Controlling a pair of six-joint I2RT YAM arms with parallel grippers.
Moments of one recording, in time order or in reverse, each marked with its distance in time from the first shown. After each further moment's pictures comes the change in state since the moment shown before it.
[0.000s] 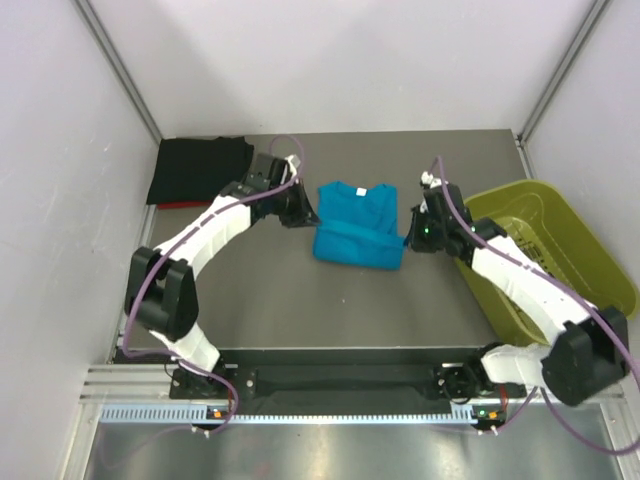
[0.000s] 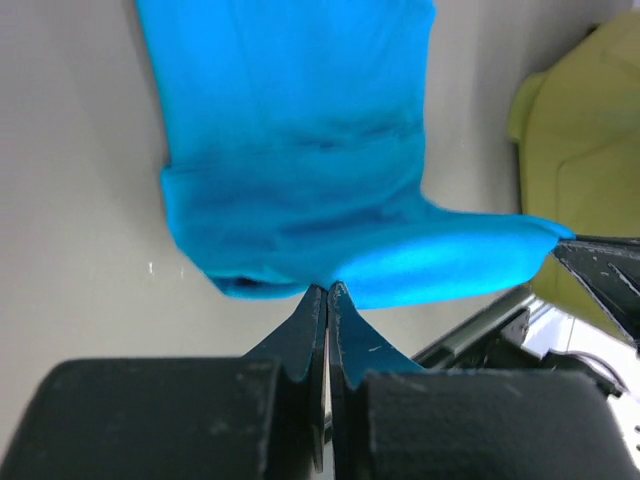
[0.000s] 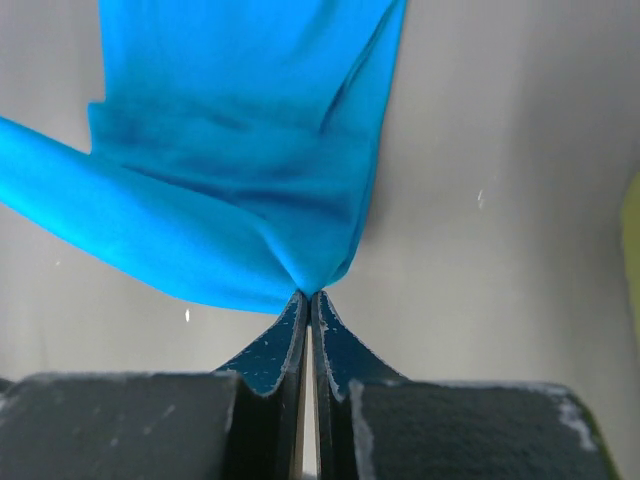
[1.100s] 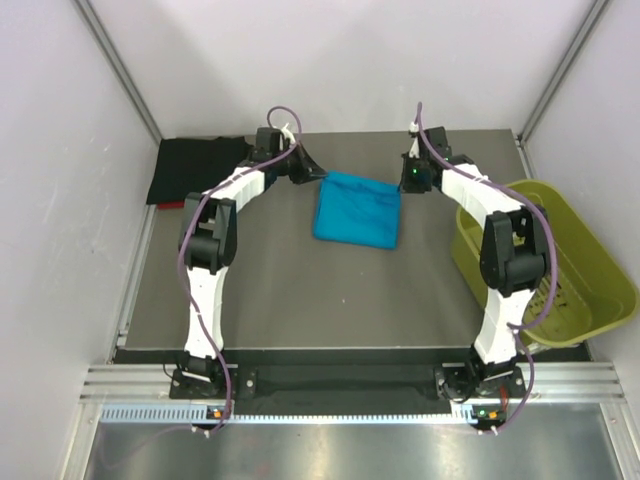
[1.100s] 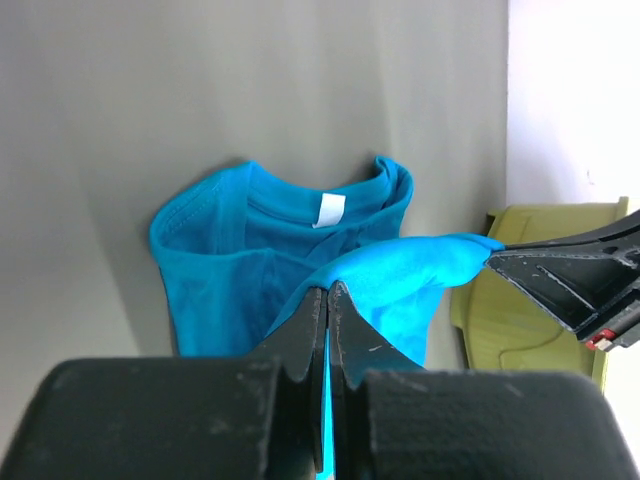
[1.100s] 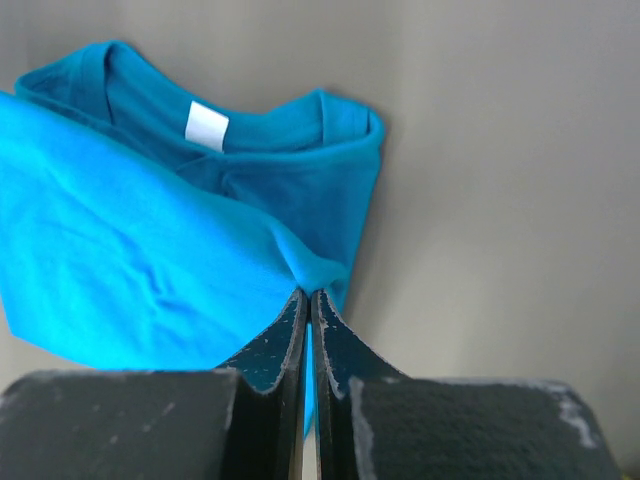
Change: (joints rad) left arm 0.181 0.671 0.517 0.426 0.264 -0.107; right arm -0.220 0.735 0.606 0.105 -0.141 -0.212
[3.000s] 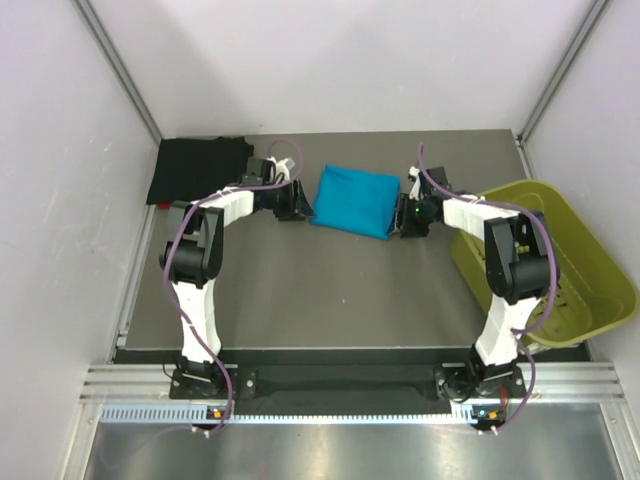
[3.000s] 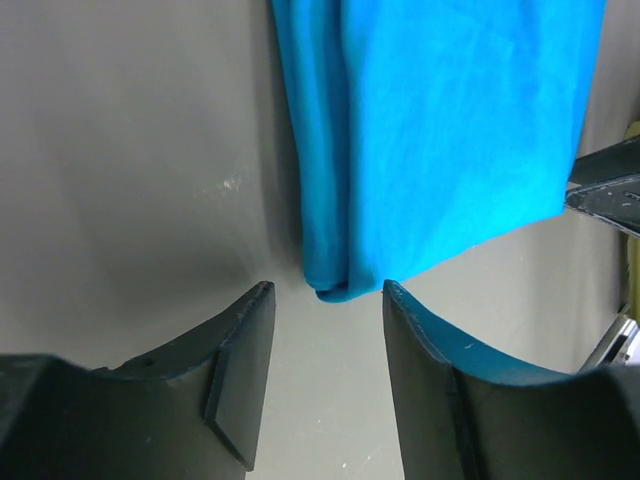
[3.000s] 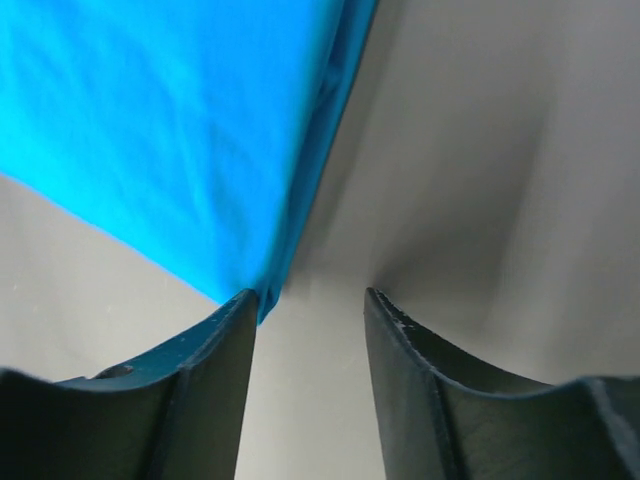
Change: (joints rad) left arm 0.016 -0.201 -0.382 -0.125 -0.029 0.377; right arm -0.008 -0.054 -0.359 0.132 -0.186 0.086
